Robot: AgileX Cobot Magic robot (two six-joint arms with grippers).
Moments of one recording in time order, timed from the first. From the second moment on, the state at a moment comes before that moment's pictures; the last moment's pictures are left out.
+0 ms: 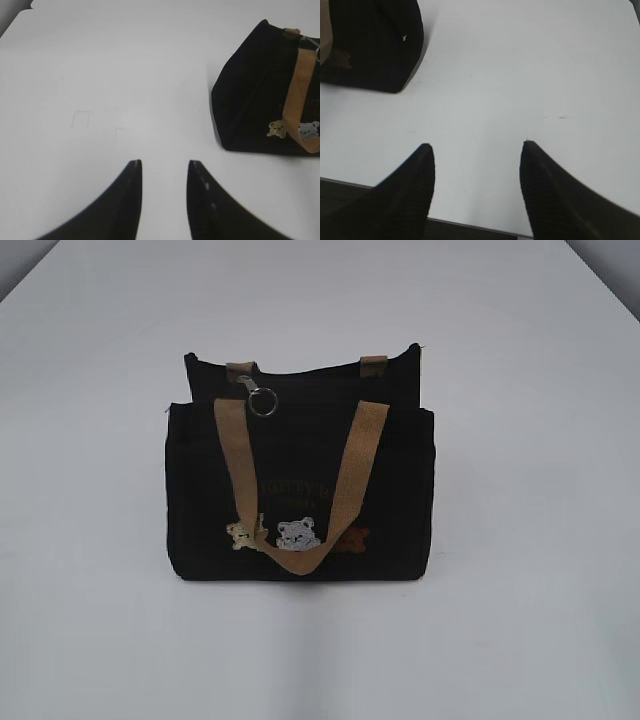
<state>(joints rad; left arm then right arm) -0.04 -0.01 -0.53 -0.10 1.06 0.03 0.01 -0.01 -0.49 0.16 1.10 -0.20</state>
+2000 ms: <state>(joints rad) -0.16 1.47 -0.52 -1.73 0.64 2.55 0.01 -0.01 -0.49 0.16 1.10 -0.20</state>
